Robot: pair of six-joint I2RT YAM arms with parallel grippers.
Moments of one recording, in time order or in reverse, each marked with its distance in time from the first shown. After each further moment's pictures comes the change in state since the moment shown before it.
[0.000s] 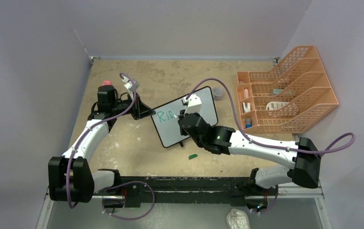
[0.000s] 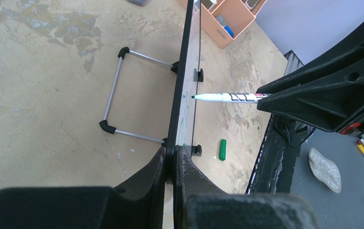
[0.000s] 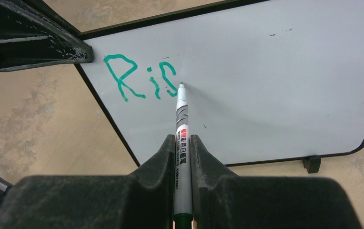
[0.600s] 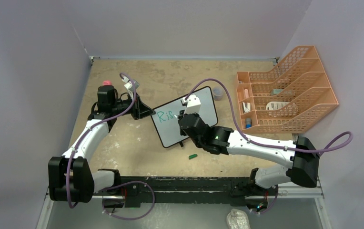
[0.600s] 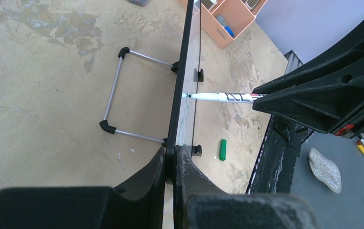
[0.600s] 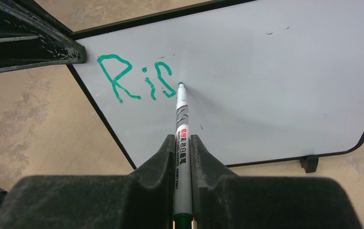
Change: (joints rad) left arm 0.000 0.000 0.000 0.000 0.000 0.000; right arm 0.000 0.017 0.000 0.006 0.016 0.000
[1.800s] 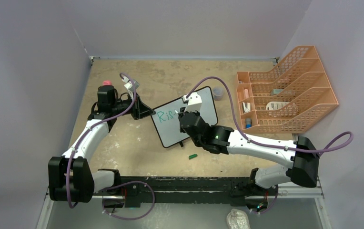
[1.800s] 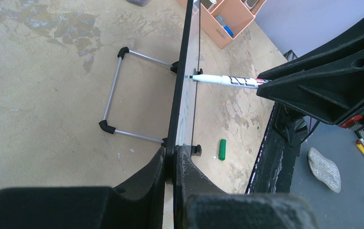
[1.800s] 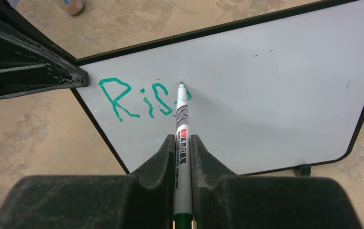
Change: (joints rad) left arm 0.000 0.000 0.000 0.000 0.003 0.000; right arm 0.000 0.002 0.015 0.027 0.069 -0.015
